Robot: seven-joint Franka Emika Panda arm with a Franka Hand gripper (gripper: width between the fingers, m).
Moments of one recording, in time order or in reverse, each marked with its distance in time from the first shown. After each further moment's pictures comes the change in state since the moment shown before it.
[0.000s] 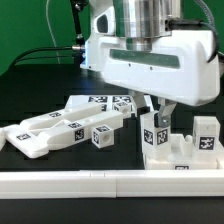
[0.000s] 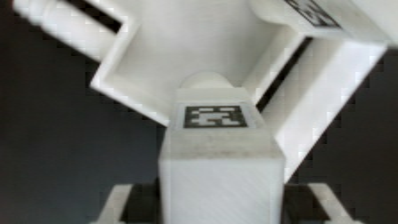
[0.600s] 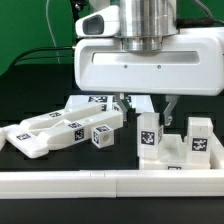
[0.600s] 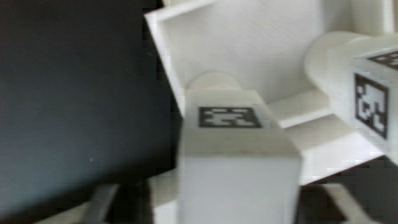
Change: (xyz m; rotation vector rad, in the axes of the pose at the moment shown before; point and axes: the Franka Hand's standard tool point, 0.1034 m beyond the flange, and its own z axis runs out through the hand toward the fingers) arm 0.010 0.005 -0.002 -0.015 0.042 -0.767
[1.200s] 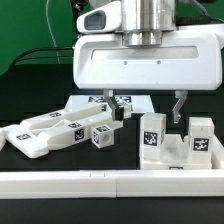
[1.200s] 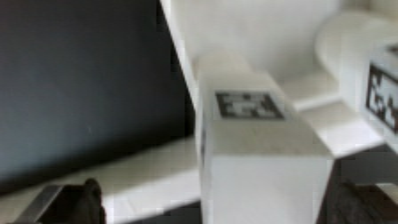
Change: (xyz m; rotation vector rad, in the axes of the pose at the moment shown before) arm 0.000 0.003 -0.002 0.007 0.061 -0.132
